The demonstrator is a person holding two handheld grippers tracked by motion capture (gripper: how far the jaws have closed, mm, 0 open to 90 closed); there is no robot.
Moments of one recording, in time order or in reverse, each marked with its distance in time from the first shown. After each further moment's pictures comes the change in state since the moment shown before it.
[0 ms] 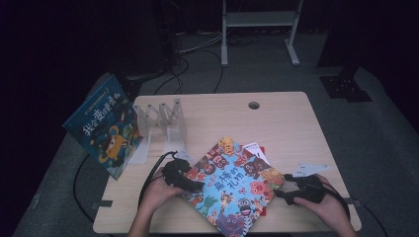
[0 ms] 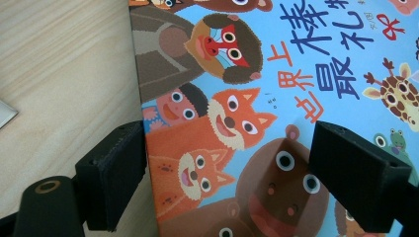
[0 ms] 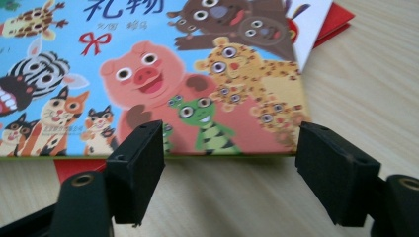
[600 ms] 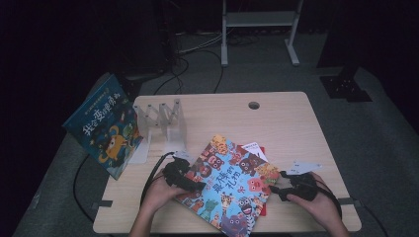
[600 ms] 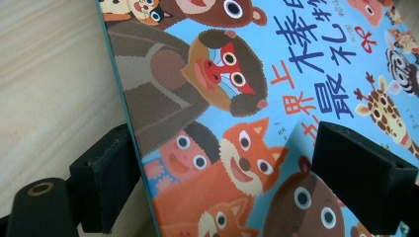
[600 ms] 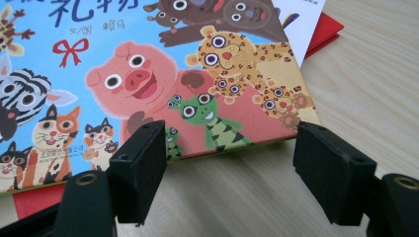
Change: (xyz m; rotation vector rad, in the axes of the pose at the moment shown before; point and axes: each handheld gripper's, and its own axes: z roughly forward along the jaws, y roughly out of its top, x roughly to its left) left arm 0.003 -0.001 0.006 -0.034 -0.058 -0.049; right arm 0.000 0.007 0.015 -0.006 -0.062 -0.013
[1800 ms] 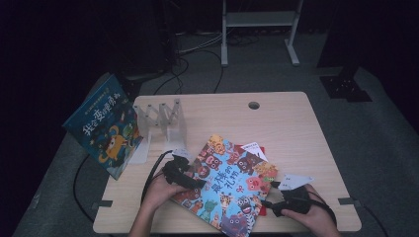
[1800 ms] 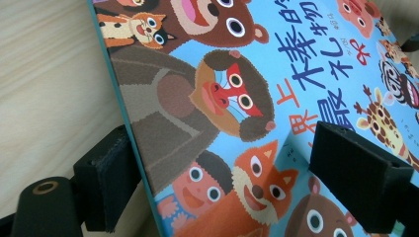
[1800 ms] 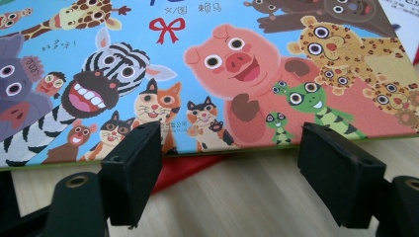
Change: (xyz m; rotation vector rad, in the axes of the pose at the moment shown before) left arm 0.011 0.000 -0.002 -0.023 -0.023 -0.011; right arm 0.037 -0.007 0.005 -0.023 0.105 -0.117
